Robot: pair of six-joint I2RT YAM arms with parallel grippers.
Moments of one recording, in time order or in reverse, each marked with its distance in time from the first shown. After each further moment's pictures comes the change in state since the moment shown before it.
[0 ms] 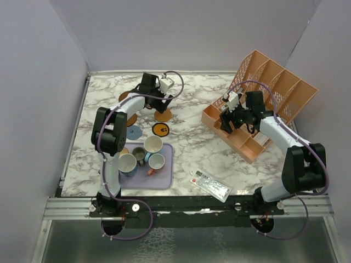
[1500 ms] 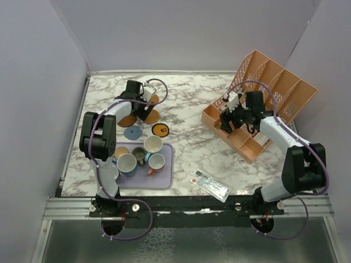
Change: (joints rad) left arm 0.103 -0.135 -0.249 -0.008 -0.190 0.081; right arm 0.000 0.000 0.000 -0.001 0.000 0.000
